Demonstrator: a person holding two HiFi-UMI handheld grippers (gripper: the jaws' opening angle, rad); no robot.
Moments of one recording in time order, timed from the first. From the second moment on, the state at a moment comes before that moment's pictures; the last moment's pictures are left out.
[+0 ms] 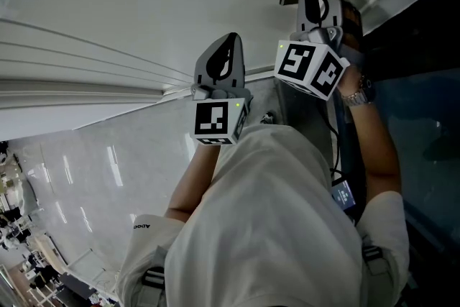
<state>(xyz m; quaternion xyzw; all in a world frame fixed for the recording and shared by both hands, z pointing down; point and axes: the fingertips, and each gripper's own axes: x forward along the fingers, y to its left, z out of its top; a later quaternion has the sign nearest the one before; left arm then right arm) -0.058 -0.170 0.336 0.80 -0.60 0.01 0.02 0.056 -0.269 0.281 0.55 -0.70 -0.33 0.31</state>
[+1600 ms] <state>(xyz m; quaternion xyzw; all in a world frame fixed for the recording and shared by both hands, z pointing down) -0.059 -0.172 0.342 0.79 -0.61 0.03 0.02 0.070 -0.277 0.285 0.43 -0.78 0.41 -0.22</state>
